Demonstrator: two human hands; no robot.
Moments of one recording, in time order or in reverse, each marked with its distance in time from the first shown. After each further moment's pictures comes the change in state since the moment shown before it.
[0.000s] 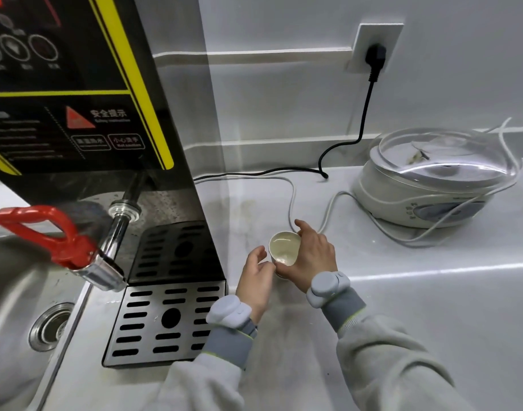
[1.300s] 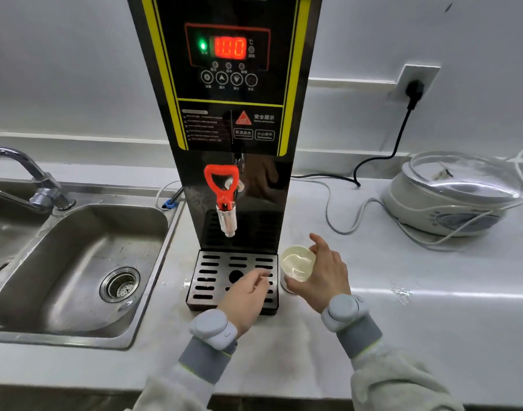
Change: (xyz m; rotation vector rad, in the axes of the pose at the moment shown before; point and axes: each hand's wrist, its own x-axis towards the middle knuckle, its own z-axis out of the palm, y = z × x) left_hand -0.102 -0.039 -0.127 0.276 -0.041 0.108; right_hand -0.111 -0.085 0.010 0.044 -0.002 -0.084
